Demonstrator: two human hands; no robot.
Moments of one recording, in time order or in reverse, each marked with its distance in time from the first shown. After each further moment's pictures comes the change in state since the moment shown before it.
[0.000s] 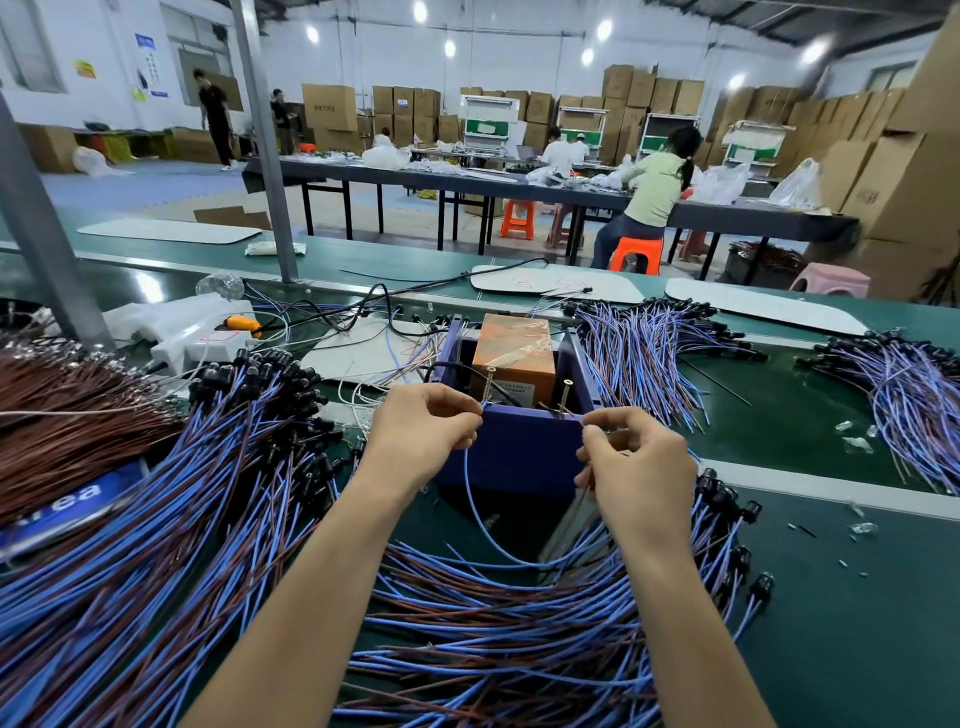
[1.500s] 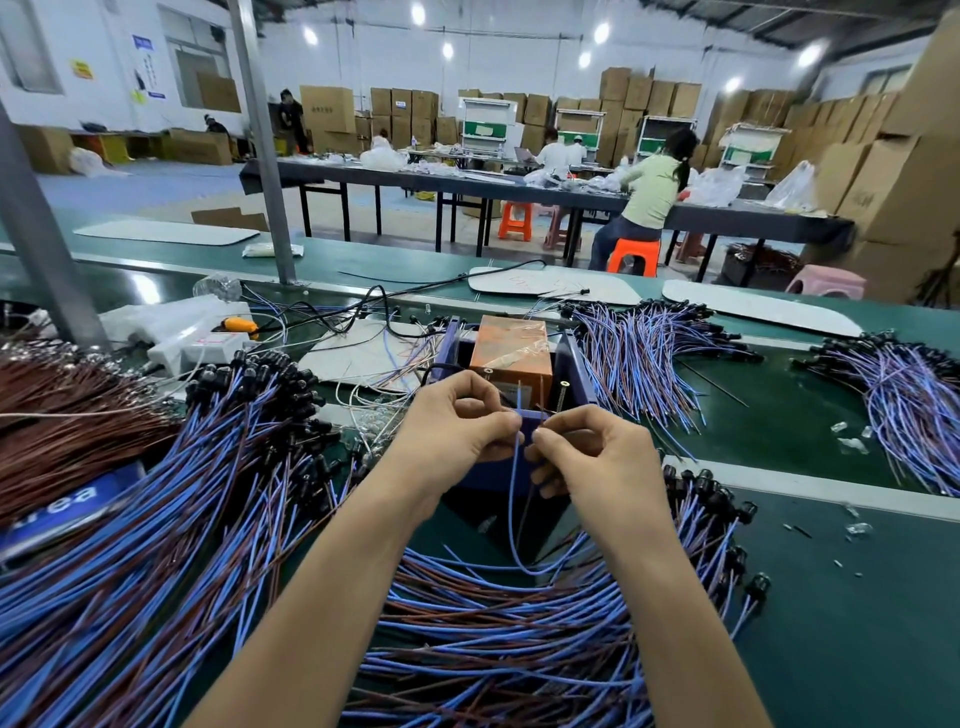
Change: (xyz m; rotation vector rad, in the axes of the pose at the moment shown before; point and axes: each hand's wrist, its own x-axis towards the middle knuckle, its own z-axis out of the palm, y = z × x) left_hand -0.019 0.022 0.015 -0.283 -0.192 0.002; right_hand -0.010 -0.016 0.004 0.176 -0.288 0.047
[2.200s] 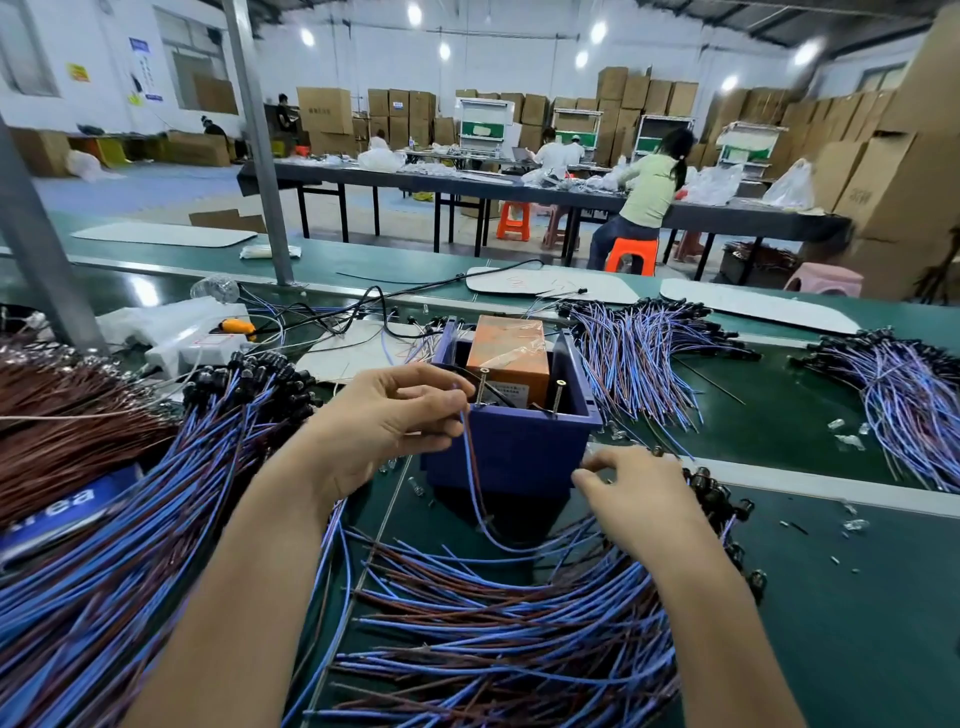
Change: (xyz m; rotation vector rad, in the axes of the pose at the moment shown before) left_hand 0.000 0.016 -0.051 -0.072 -0.148 -0.090; right_hand 0.004 0.006 -0.029 -0.823 -0.106 0.200
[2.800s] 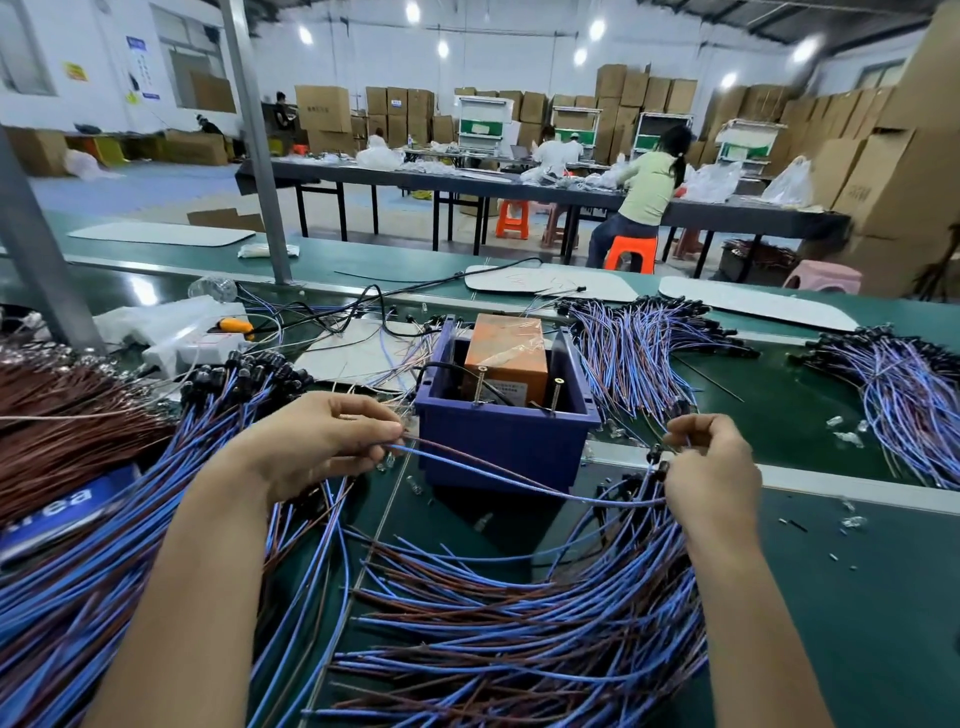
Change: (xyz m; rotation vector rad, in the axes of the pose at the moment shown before) left_hand 0.000 -0.012 -0.050 0.187 0.087 -0.230; right_hand 0.025 0.035 -0.007 0.601 0.481 0.150
